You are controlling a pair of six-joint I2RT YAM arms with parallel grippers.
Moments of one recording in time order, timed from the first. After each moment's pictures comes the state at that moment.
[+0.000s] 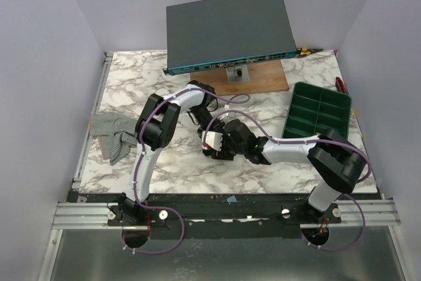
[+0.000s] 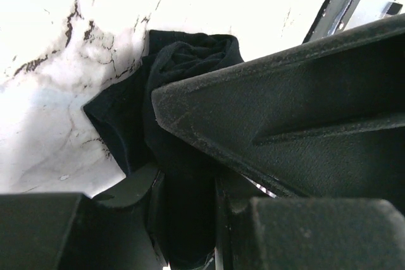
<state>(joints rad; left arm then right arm) -0.53 2.31 1.74 -1.28 0.83 0.47 0.90 1.66 0.75 0.21 -0.05 -0.68</state>
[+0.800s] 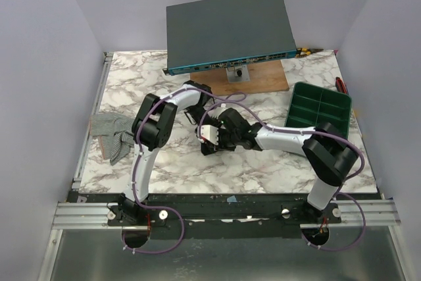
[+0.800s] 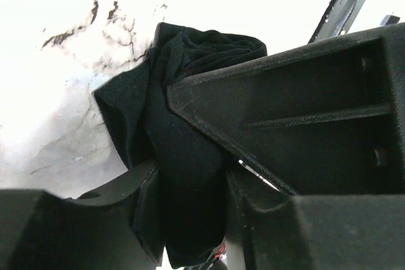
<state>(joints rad) -0.50 2.29 1.71 -1.26 0.83 0.46 0.86 1.75 0.96 -0.10 -0.22 -0.71</state>
